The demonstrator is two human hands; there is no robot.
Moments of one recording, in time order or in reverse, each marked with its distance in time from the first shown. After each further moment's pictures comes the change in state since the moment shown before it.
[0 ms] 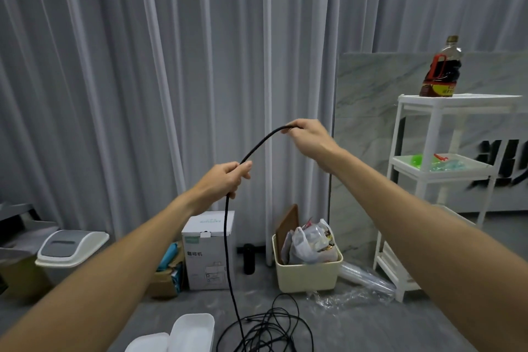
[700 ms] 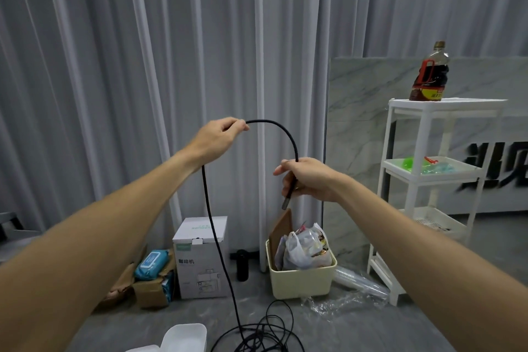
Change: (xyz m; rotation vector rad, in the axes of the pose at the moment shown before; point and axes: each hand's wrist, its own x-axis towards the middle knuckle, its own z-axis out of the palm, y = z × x) left_hand 0.039 0.067 -0.022 0.259 0.179 0.210; right_hand -0.020 0.040 0.002 0.231 -0.364 0.304
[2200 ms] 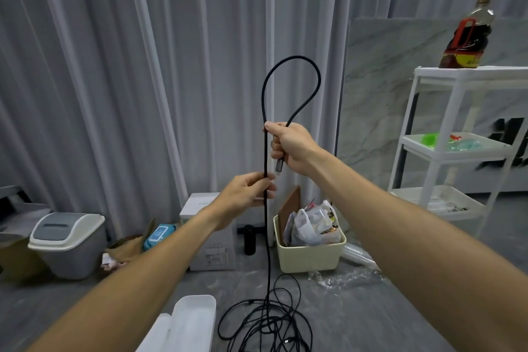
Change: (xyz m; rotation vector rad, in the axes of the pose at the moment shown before) left_hand -0.056 -0.102 0.093 -0.440 -0.280 -0.293; right_hand 0.082 0.005 0.060 0.474 0.116 -0.151
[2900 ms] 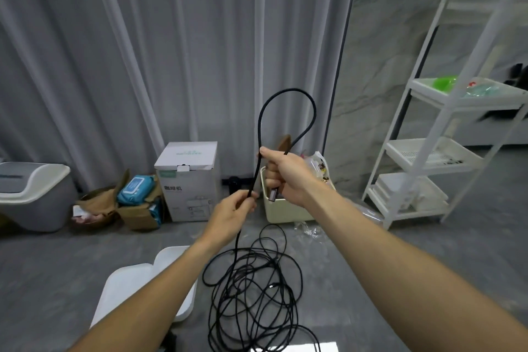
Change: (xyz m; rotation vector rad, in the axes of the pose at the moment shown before) left_hand 0.012 -0.183 0.058 0.113 0.148 -0.145; right_hand -0.001 0.182 -0.051 0.187 0.064 0.385
